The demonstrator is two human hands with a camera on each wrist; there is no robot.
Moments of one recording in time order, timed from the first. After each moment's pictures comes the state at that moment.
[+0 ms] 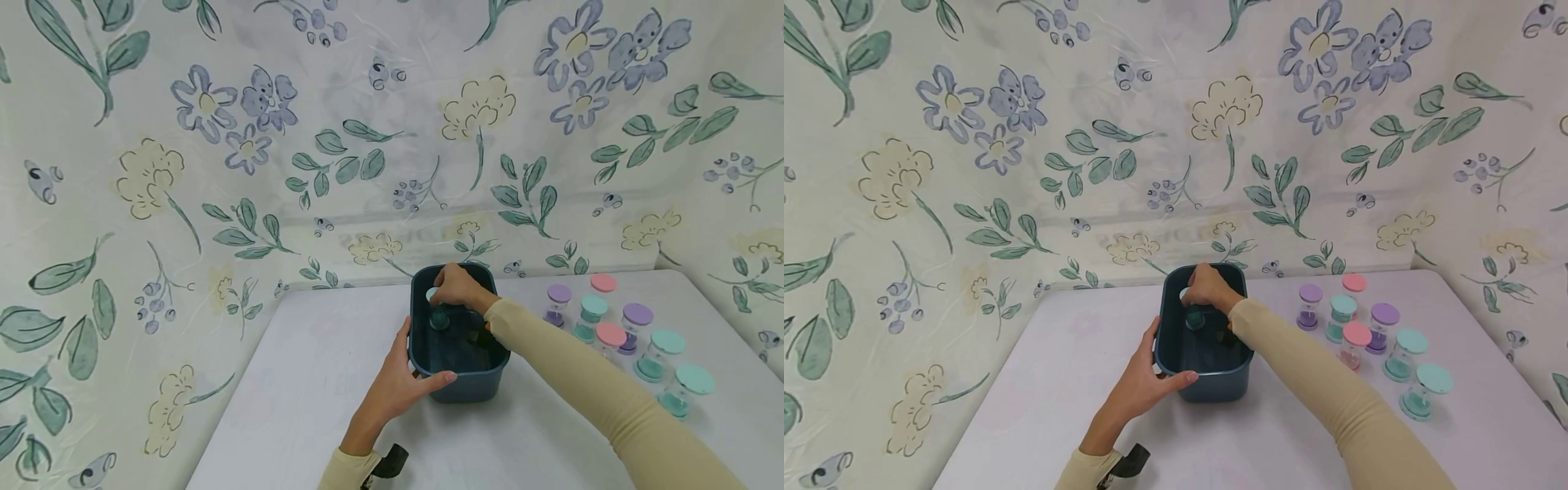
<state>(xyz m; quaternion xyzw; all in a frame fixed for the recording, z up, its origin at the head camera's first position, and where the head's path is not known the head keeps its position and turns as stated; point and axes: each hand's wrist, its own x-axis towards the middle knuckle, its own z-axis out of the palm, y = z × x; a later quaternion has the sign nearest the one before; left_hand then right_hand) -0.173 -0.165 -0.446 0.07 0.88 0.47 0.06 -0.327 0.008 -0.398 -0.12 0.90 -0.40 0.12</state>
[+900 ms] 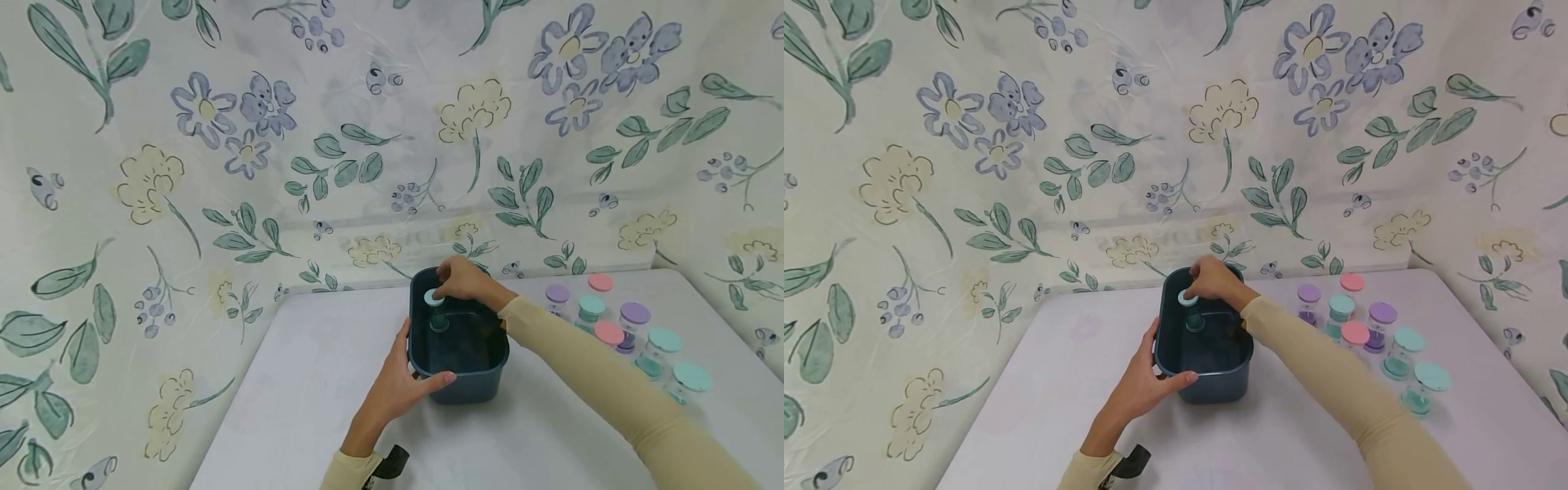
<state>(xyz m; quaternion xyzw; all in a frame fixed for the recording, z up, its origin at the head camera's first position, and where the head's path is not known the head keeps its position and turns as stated) -0.173 -0.164 -0.446 0.07 0.88 0.48 0.06 -0.321 0.028 -0.372 -0.17 0.90 -0.39 0.10</state>
